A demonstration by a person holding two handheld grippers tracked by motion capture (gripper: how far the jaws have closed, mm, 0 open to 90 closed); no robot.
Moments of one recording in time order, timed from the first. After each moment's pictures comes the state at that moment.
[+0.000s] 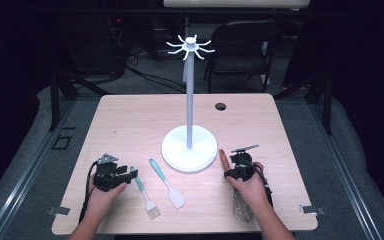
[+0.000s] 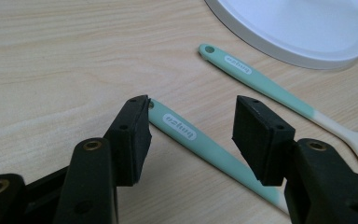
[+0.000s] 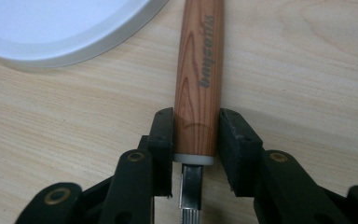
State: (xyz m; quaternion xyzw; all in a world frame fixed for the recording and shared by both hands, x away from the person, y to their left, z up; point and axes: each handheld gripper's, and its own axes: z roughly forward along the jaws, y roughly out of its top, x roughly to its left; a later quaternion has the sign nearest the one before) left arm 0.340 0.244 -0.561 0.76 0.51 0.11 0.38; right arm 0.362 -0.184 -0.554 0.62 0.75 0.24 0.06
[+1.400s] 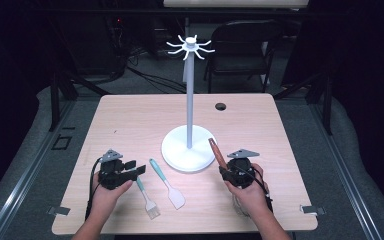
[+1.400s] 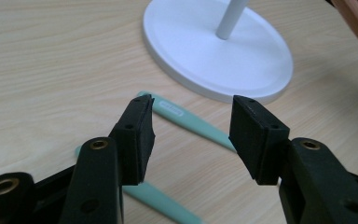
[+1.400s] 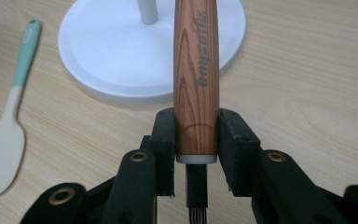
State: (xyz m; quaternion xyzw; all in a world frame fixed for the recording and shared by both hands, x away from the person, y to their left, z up) left arm 0.330 0.216 -0.529 0.76 0.47 0.10 0.44; right arm 0.326 -0.169 -0.525 0.51 0.77 0.34 0.18
